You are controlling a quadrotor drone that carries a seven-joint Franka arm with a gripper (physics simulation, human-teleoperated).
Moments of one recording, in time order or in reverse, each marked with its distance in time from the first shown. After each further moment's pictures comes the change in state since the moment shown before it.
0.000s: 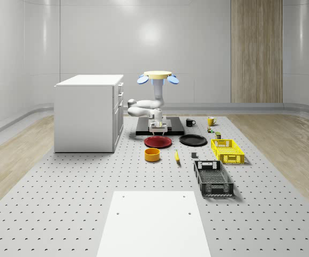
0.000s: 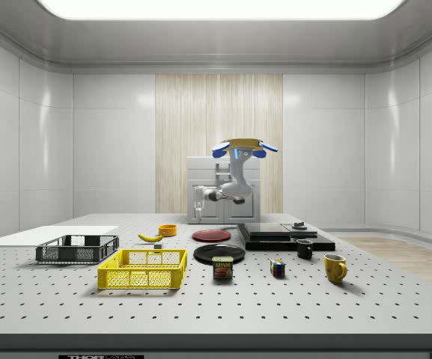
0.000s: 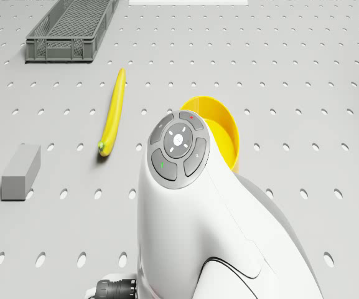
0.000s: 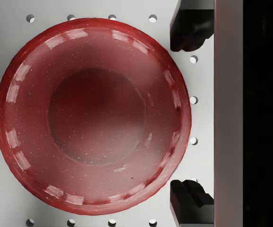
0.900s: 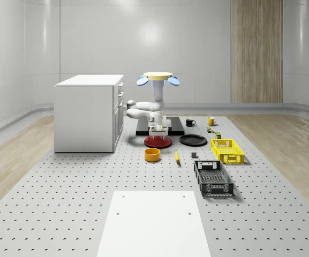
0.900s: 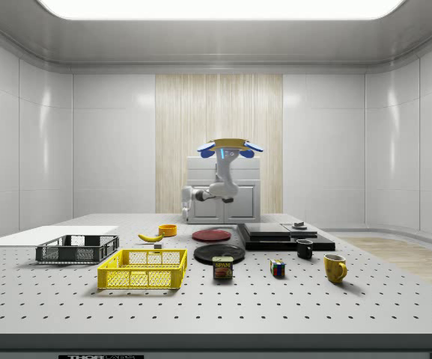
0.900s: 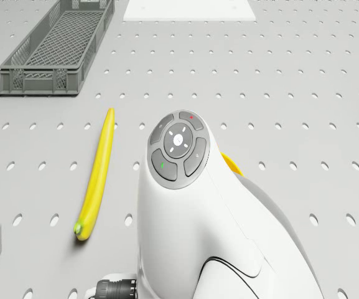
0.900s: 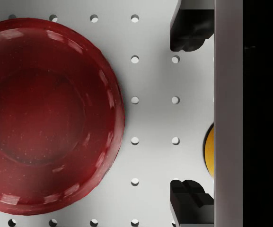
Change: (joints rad) arm -0.008 -0.034 0.005 0.001 0.014 0.031 0.006
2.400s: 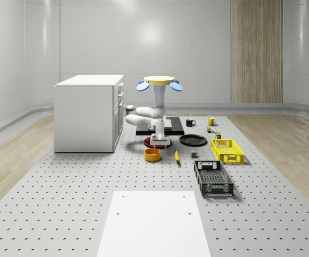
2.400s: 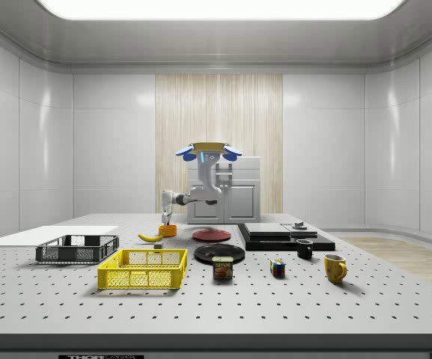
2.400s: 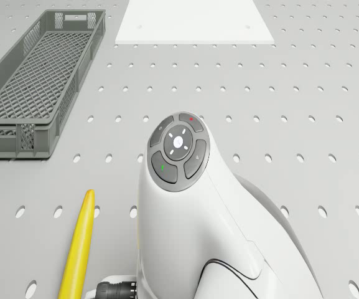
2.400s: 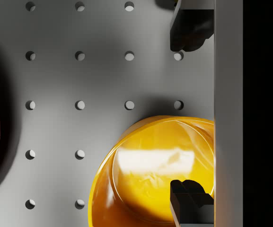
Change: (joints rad) arm -0.010 -0.042 -0.015 0.005 -0.004 0.045 0.006
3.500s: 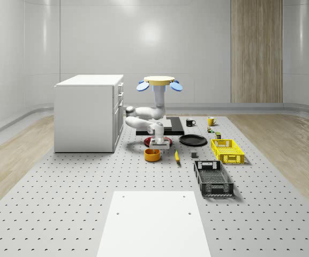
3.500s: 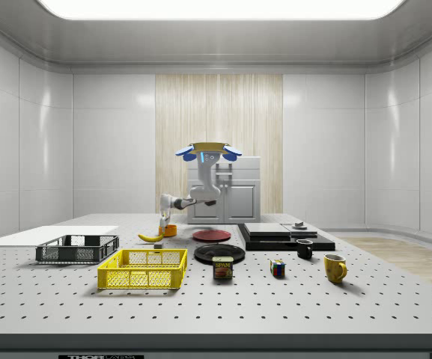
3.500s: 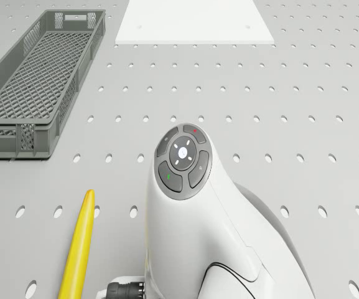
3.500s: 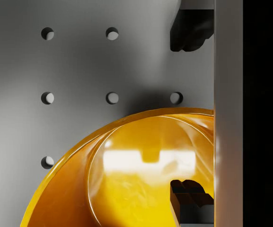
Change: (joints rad) arm -0.063 0.005 -0.093 0.082 -0.087 0.045 -0.008
